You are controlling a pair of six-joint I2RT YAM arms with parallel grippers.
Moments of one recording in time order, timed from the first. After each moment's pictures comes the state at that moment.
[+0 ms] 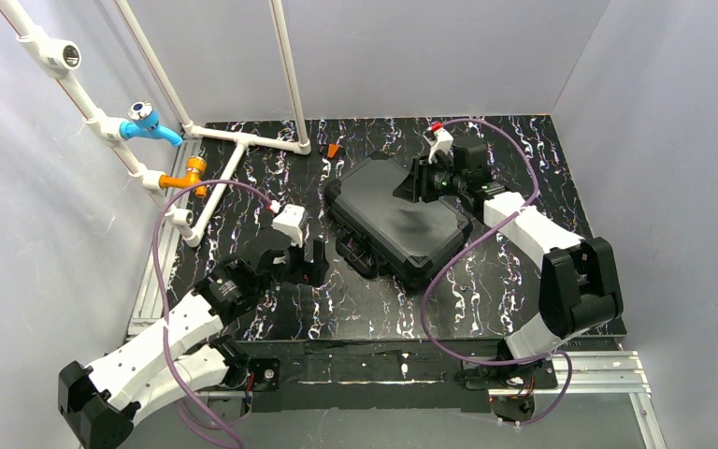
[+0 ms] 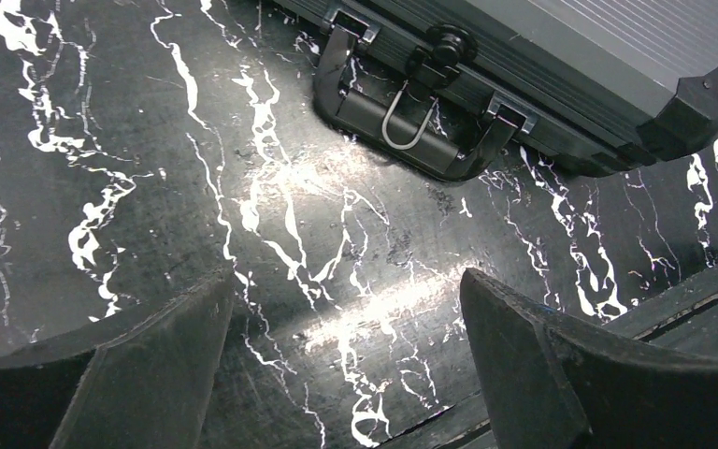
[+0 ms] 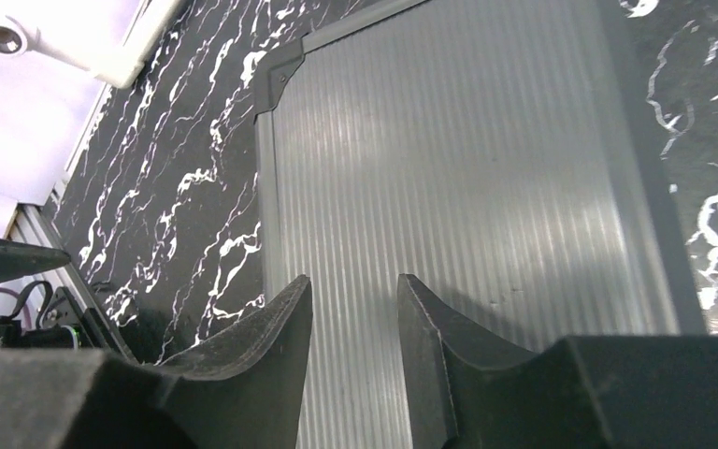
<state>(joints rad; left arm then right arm) -0.75 0.81 0.68 -0.48 -0.21 -0.35 0.36 1.55 1.10 -0.06 -0.55 0.29</state>
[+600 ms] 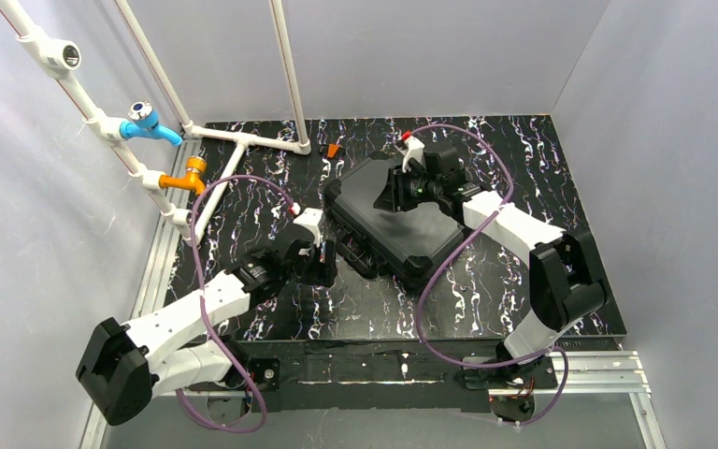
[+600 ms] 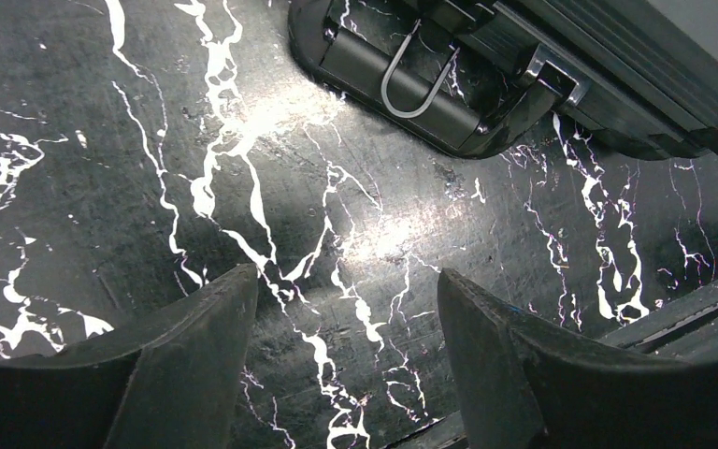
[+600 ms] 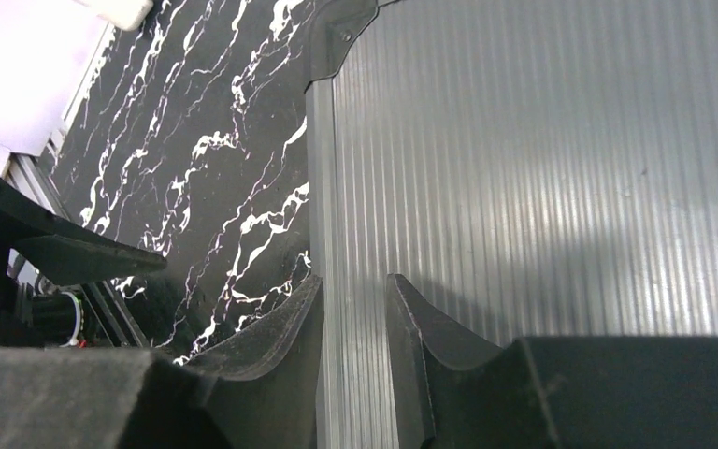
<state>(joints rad) -0.75 1.05 0.66 -0.39 -0.15 -0.43 0.50 1.62 1.15 -0.09 -0.51 0.30</state>
